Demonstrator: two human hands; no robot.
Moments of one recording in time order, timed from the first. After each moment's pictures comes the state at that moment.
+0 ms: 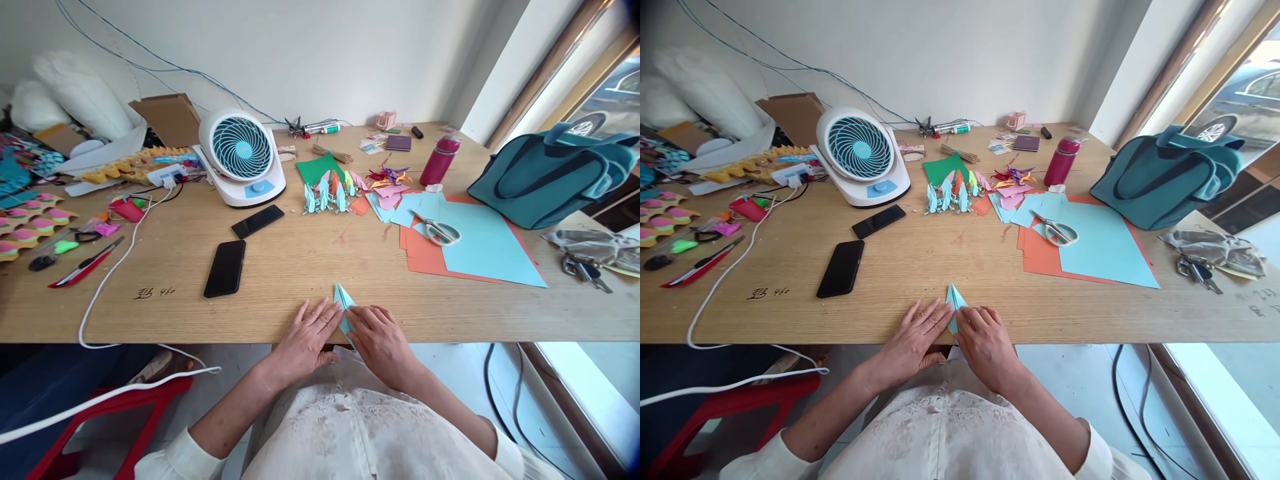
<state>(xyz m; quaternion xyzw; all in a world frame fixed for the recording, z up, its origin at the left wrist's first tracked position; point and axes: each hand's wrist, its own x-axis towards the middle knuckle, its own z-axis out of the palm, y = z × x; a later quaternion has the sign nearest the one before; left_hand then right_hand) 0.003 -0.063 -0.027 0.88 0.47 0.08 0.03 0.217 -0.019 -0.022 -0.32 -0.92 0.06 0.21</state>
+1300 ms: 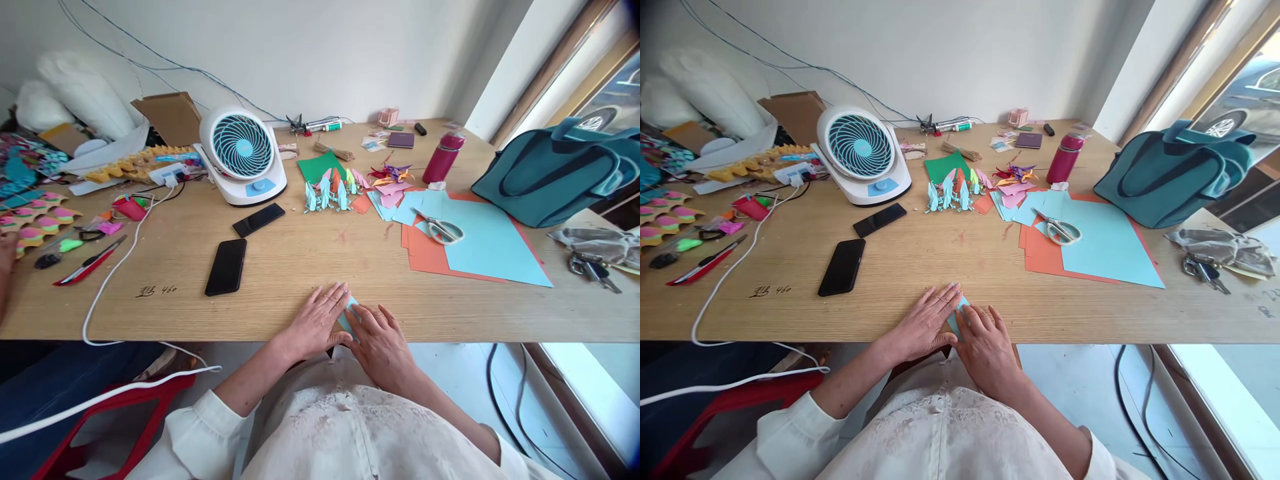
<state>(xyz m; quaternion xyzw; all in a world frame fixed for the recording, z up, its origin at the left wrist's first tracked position) 0.013 -0.028 -0.028 0.87 0.49 0.07 0.07 0.218 -0.030 -0.040 -0.38 -0.91 0.02 0.17</state>
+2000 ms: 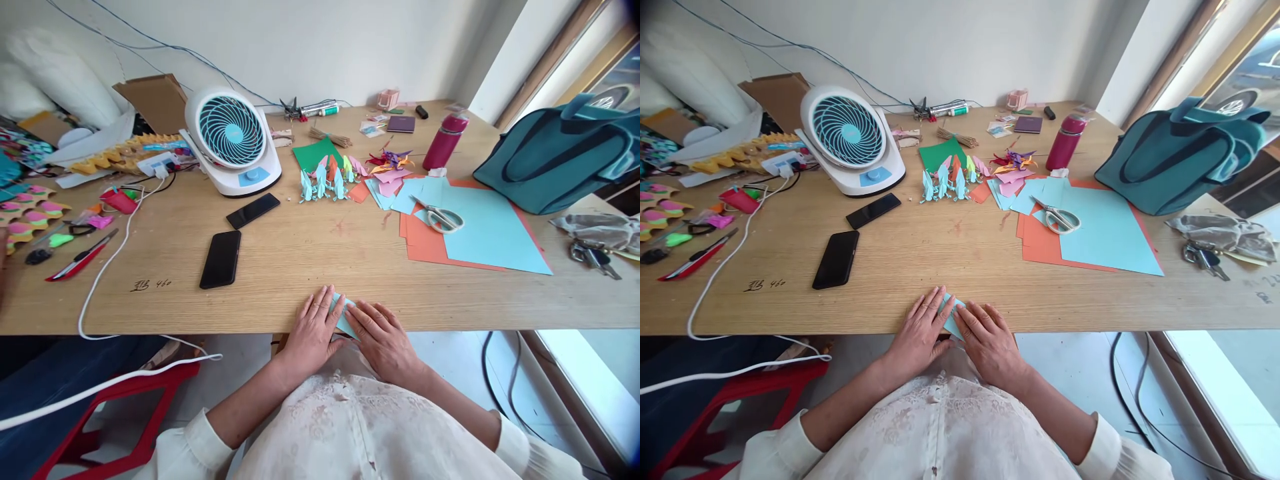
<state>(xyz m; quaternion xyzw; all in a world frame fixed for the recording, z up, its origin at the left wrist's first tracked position) 0.032 -0.068 -0.045 0.83 0.56 0.09 -0.01 0.246 -0.033 -0.056 -0.28 -0.94 -0.01 0.20</state>
